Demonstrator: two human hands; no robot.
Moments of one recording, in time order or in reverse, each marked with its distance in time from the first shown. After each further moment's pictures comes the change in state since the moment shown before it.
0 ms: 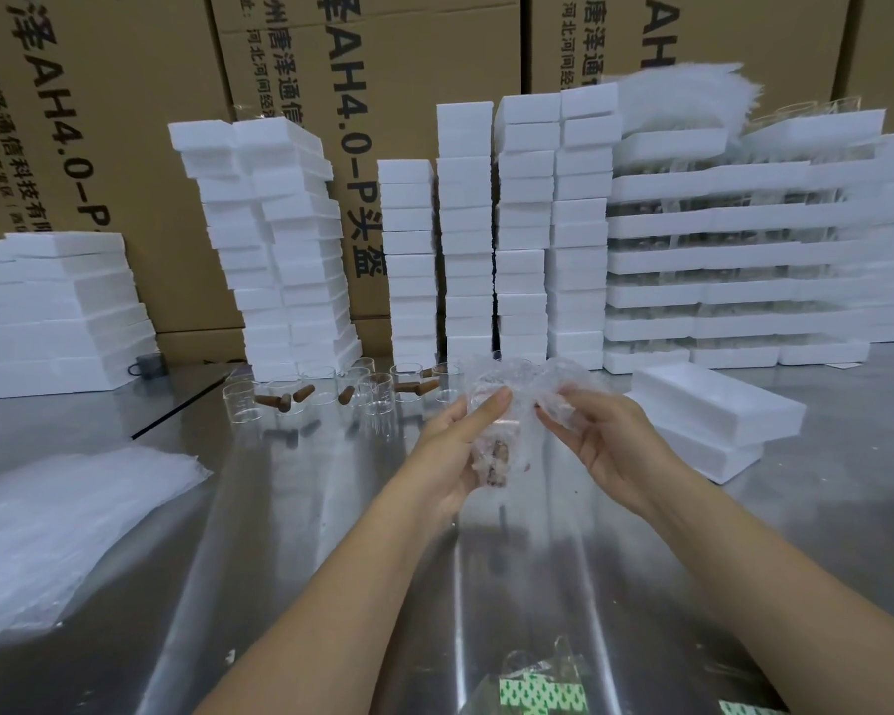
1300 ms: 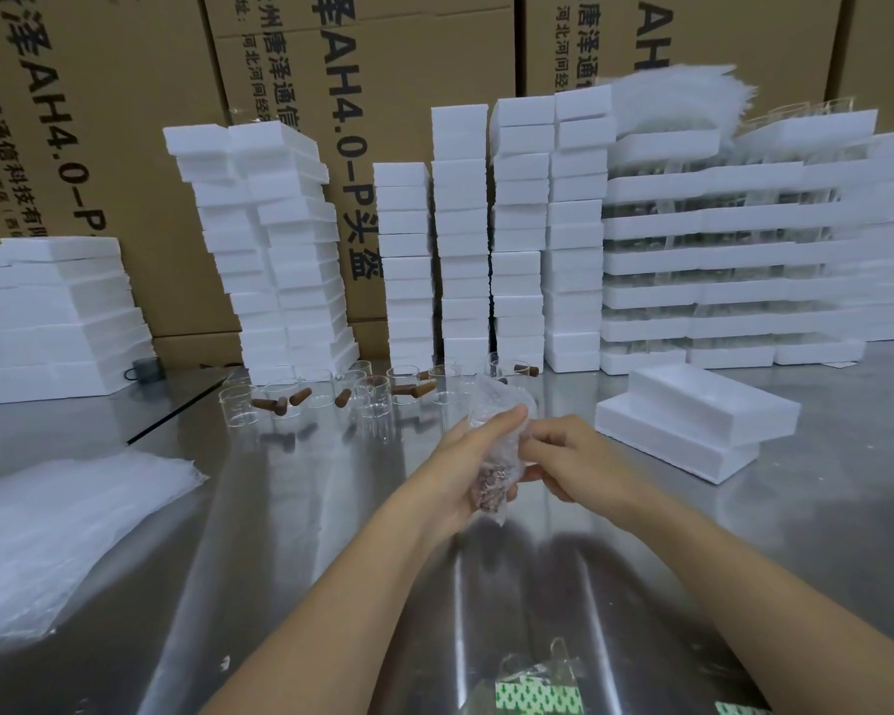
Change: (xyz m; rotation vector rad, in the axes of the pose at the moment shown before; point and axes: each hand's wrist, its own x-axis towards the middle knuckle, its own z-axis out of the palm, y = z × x) left_hand -0.005 -0.009 0.011 0.150 -0.042 -0.092; right_hand -0.015 0.017 0.010 -0.877 -0.275 -0.094
